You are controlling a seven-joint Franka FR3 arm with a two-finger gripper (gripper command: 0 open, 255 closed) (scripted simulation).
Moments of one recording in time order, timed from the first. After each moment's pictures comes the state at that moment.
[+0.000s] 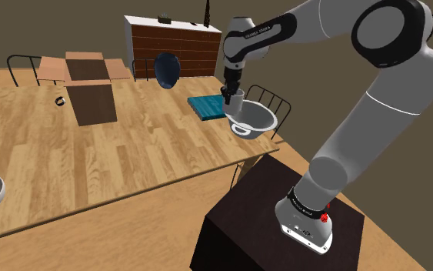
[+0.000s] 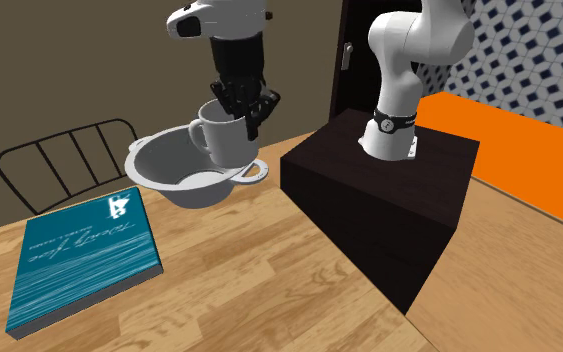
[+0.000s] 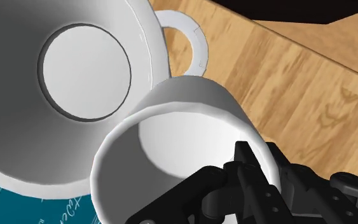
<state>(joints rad) -0.20 0.01 -0.05 -2.15 -0.06 2.07 -0.27</state>
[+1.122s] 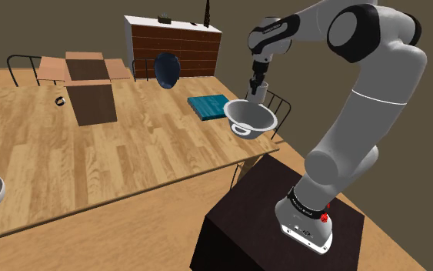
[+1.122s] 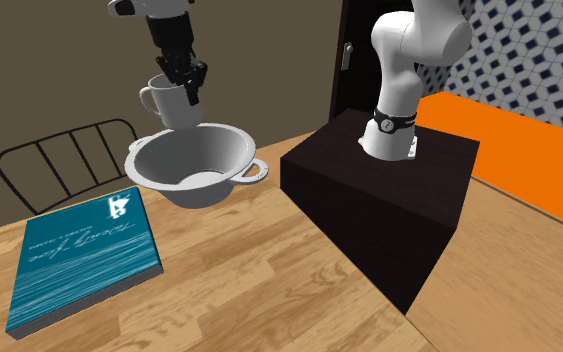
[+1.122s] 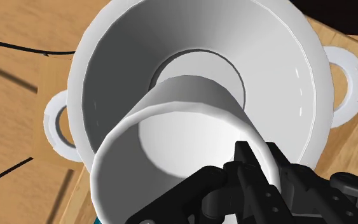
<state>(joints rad) -0.39 0.17 -0.21 -1.93 -0.05 2.03 -0.63</state>
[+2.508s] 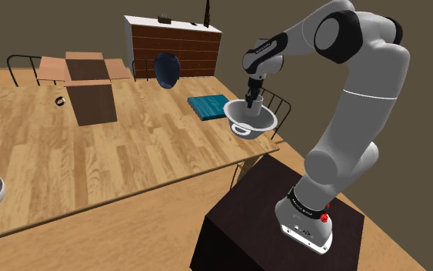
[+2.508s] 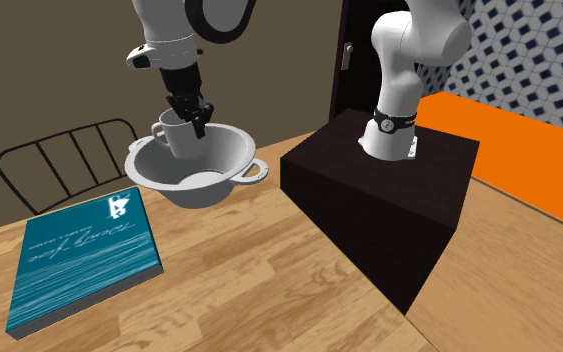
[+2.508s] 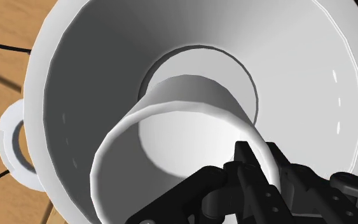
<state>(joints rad) -0.40 0.27 -0.21 -2.02 -0.03 2.22 -0.64</state>
